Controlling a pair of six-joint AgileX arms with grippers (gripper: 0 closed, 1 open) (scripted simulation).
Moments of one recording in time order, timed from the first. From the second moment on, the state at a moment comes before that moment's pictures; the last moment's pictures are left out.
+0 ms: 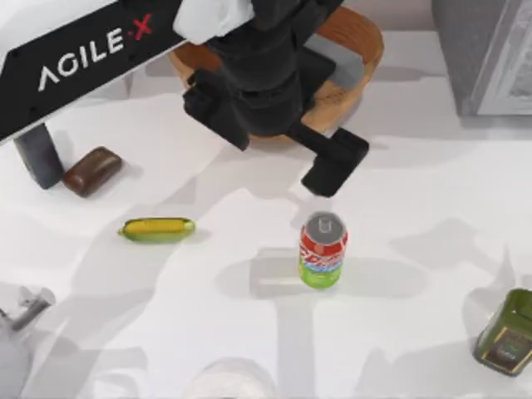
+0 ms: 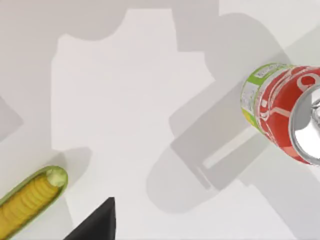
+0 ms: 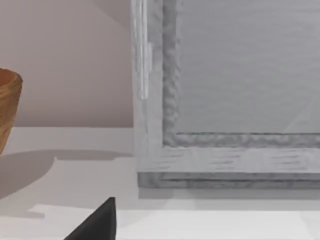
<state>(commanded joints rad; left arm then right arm) -0.72 2.02 1.91 -1.26 0.00 -0.01 0.00 0.00 0.00 0.00 0.00 0.00</state>
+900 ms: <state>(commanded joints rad) -0.83 2.32 2.15 -1.40 0.01 -0.01 0.00 0.00 0.00 0.00 0.00 0.00</state>
